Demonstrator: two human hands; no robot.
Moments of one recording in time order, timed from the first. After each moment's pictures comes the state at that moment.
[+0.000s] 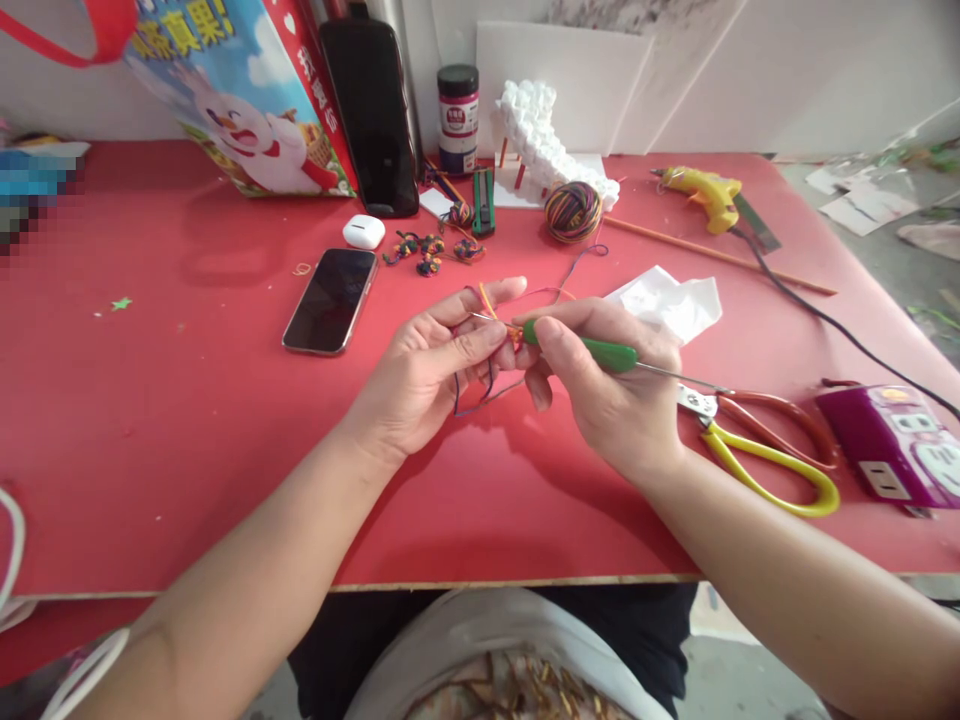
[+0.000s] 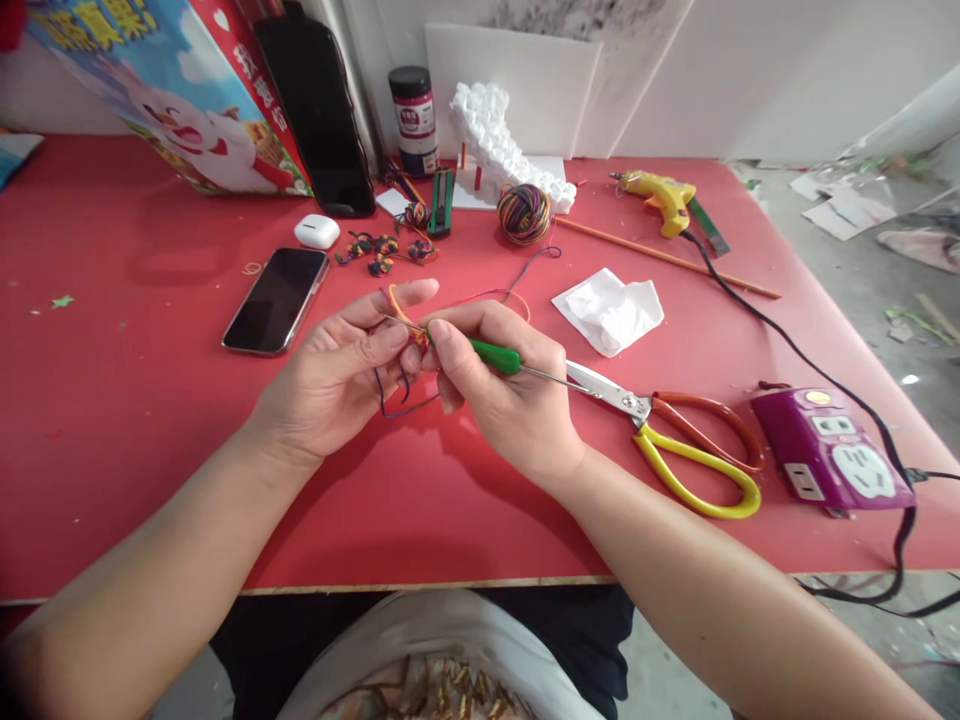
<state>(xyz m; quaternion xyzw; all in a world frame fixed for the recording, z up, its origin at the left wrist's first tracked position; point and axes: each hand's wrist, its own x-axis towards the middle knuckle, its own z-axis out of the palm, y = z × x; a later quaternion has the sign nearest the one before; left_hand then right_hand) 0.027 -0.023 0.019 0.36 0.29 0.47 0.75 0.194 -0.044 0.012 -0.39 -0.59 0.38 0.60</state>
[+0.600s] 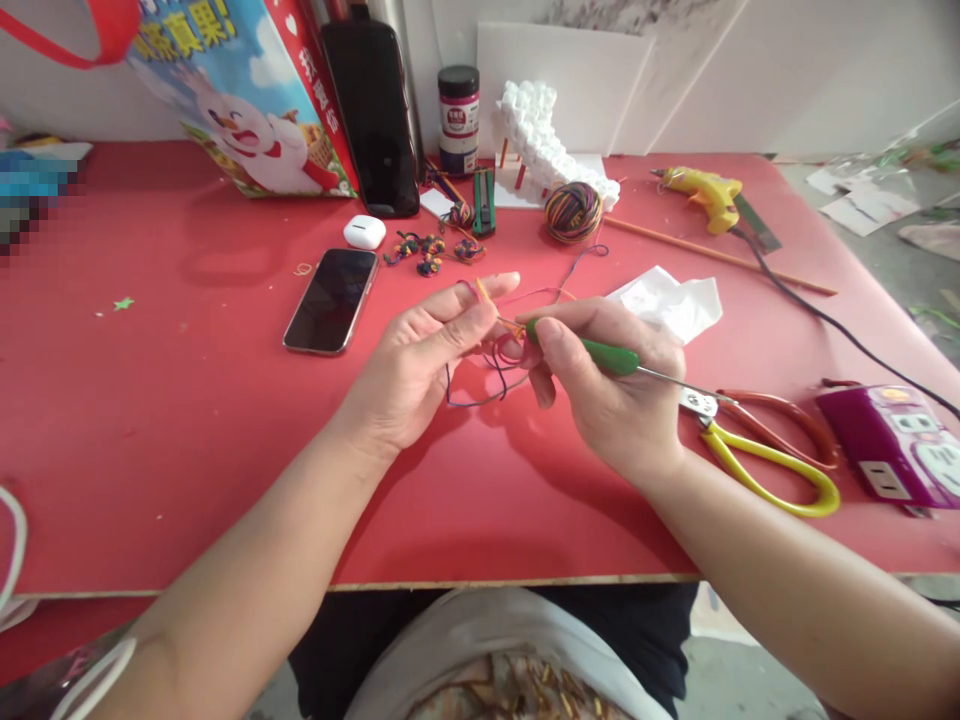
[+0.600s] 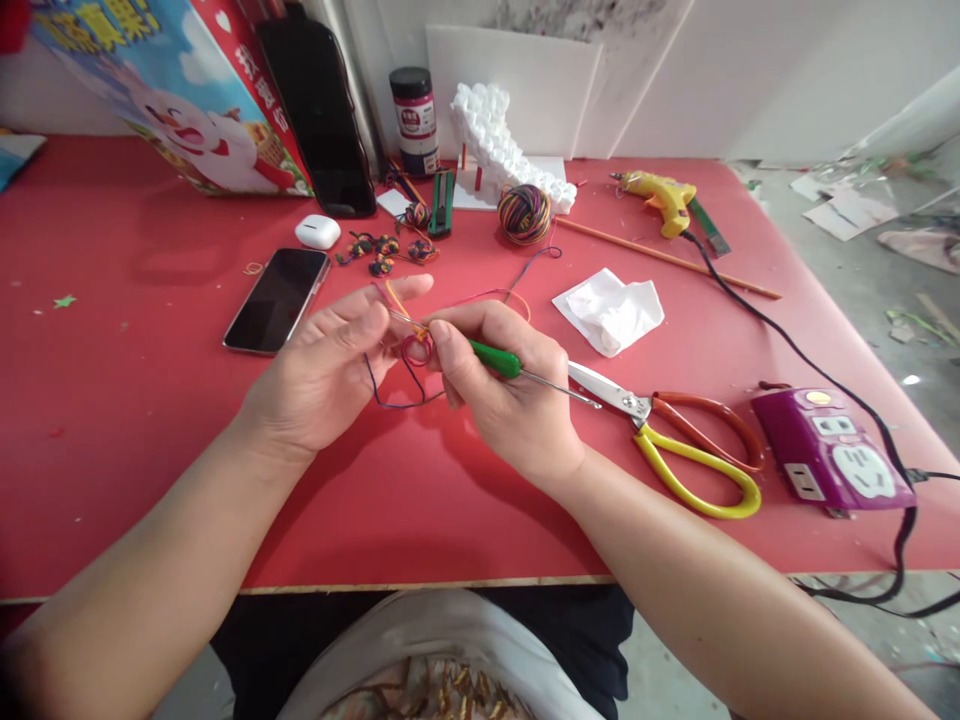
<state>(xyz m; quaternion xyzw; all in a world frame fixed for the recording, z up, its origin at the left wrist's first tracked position) 0.023 -0.021 0.020 0.41 0.32 0.48 0.70 0.193 -0.046 0.016 -0.39 -0.60 0.35 0.61</state>
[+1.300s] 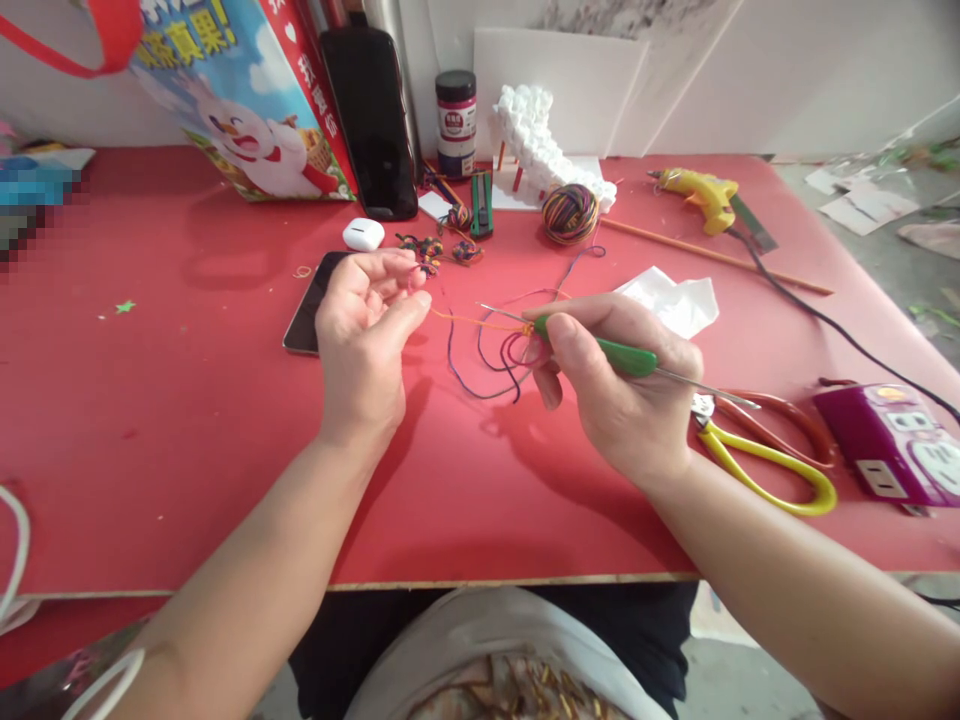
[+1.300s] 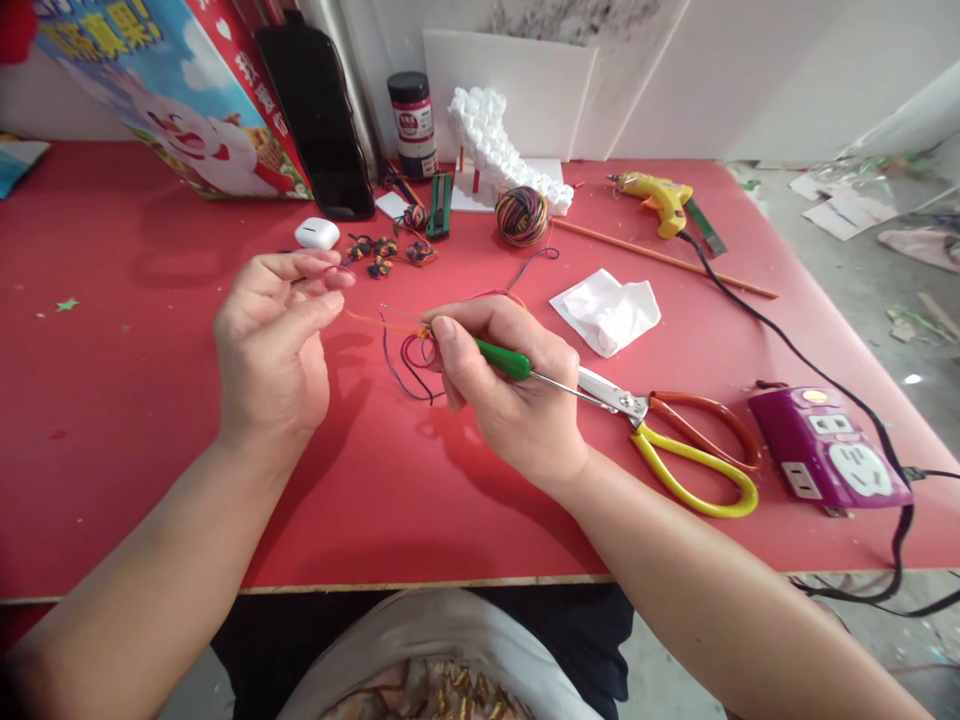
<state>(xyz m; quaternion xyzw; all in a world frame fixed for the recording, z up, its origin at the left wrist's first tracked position) 0.015 -0.013 0.015 0.45 0.44 0.65 0.42 0.196 -0.049 0.020 -0.40 -0.58 0.35 0.62</state>
